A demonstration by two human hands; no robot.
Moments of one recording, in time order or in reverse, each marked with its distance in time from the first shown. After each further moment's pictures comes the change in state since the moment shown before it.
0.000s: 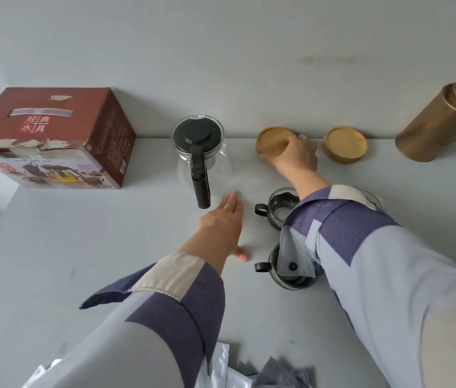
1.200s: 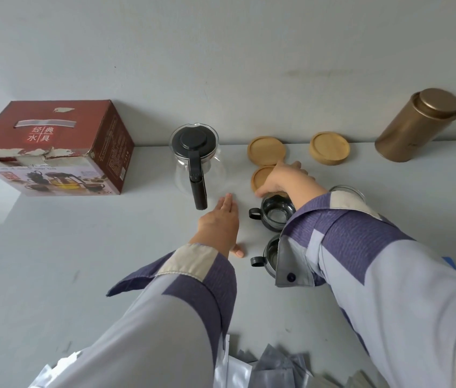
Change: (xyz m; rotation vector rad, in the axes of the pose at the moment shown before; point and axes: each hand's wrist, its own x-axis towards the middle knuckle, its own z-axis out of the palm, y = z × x) left_hand 0.007 -0.003 0.006 0.049 0.004 -0.039; right_hand -0.047 -0.016 -0.022 -0.362 -0.407 0.187
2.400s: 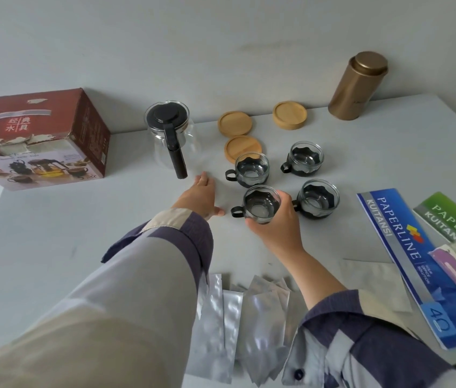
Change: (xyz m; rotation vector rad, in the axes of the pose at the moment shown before) left_hand -0.030 -0.005 0.017 -0.156 0.083 0.072; right_hand -0.150 0.086 0.139 0.920 0.466 -0.192
